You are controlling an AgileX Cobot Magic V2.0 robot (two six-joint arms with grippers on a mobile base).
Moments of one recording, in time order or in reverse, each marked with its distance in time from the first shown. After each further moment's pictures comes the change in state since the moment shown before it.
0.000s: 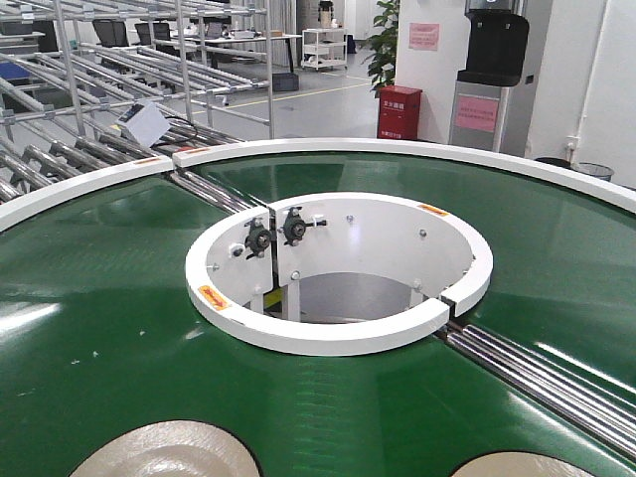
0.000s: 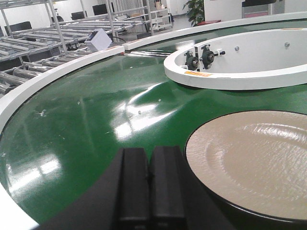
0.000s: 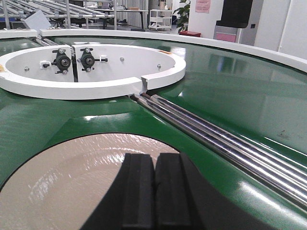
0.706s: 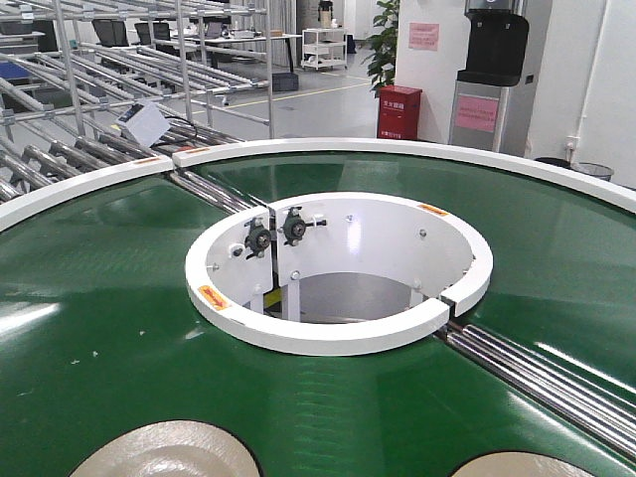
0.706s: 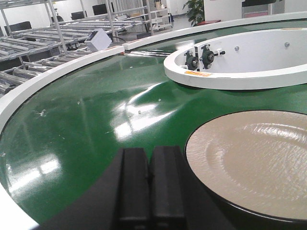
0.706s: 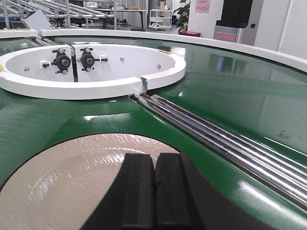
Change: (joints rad) left arm 0.000 0.000 0.000 0.000 0.000 0.000; right arm 0.000 0.000 0.000 0.000 0.000 0.000
